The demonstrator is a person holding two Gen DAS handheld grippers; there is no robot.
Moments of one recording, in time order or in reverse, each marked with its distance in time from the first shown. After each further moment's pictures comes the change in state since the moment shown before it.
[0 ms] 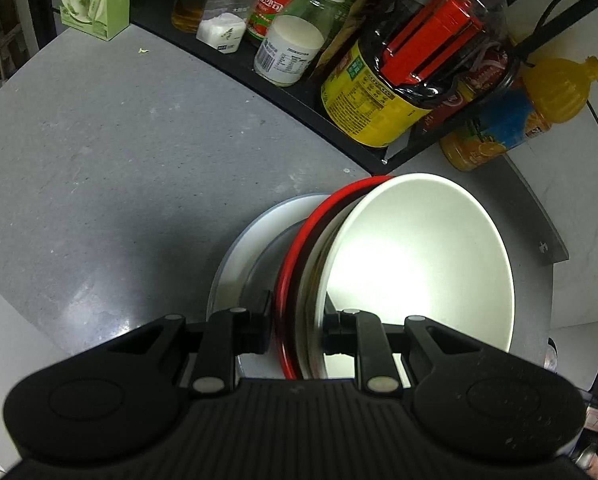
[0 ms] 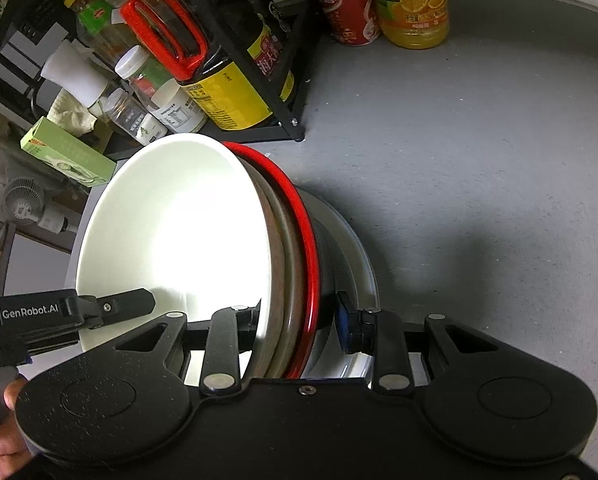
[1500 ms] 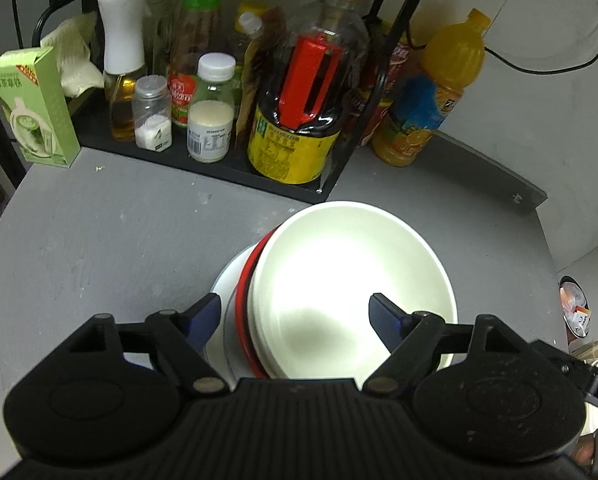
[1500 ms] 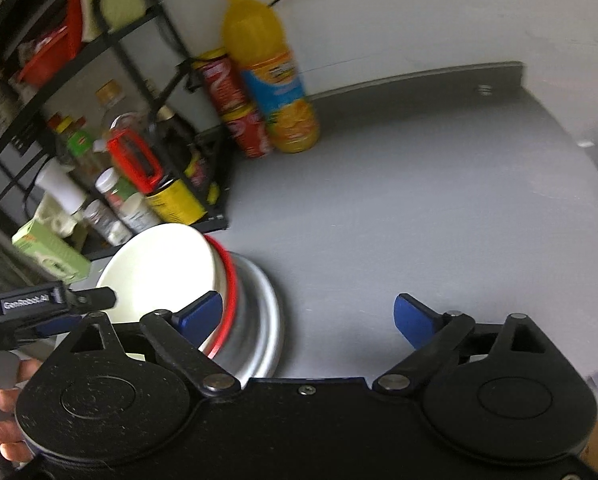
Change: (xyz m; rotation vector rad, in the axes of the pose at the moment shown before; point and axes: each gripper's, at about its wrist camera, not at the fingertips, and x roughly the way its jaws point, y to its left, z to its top) left arm -0.049 -0.043 -0.019 0.347 -0.162 0.006; right arm -0.122 -0.032 -0.074 0.182 -0.368 -0.171
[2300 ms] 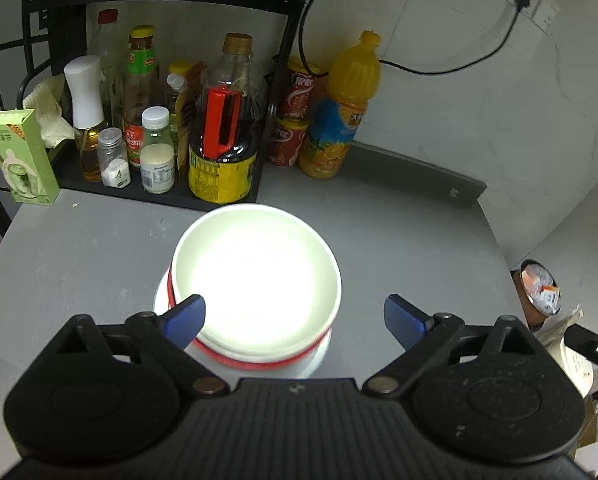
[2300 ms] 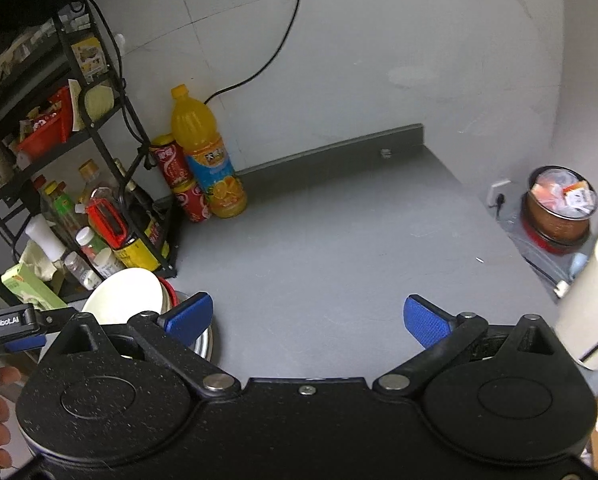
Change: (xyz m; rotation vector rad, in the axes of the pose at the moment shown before) left arm -0.080 -0.067 -0.044 0.116 -0.099 -0.058; right arm -0.123 -0.060 -0.030 0.033 -0.196 -0.133
